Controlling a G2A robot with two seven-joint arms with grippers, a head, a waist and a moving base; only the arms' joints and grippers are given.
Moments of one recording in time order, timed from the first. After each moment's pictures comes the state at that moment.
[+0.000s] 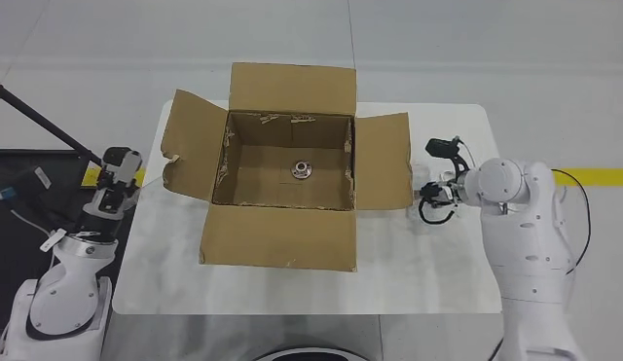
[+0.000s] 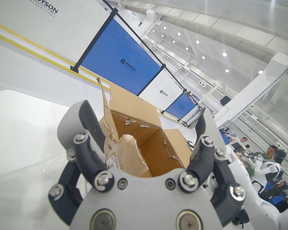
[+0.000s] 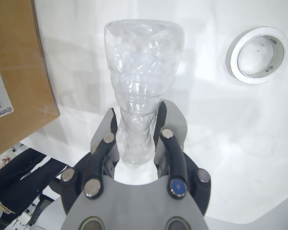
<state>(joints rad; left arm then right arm) 1.65 -1.19 -1.90 -1.93 0.21 -0.49 -0.15 -0.82 -1.30 1.50 -1.34 -0.97 -0.03 1.49</state>
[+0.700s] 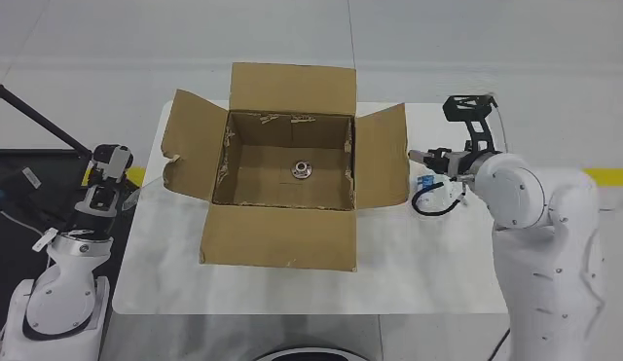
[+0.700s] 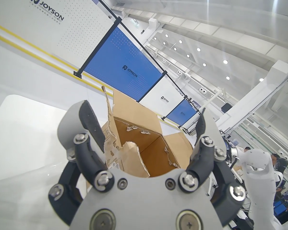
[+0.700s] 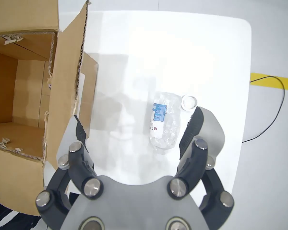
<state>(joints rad) 1.65 -1.19 -1.91 -1.93 0.19 -0.46 -0.12 -0.93 -1.27 1.44 -1.91 -1.20 0.12 1.37</state>
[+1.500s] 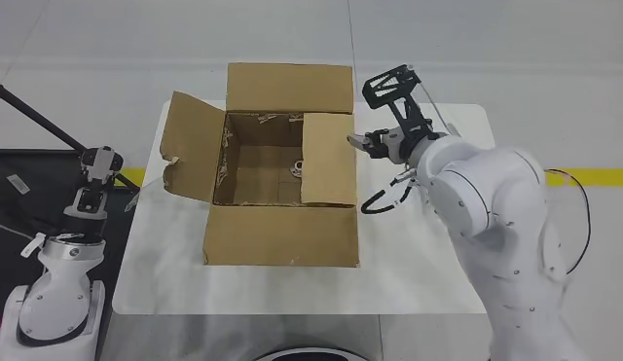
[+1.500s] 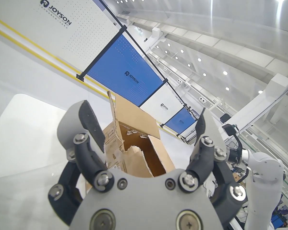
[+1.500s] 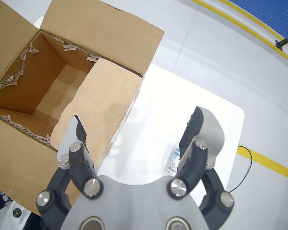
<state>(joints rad) 1.67 -1.20 -1.93 -1.94 0.14 -0.45 -0.11 -0.73 -1.31 1.15 -1.95 -1.17 0.03 1.32</state>
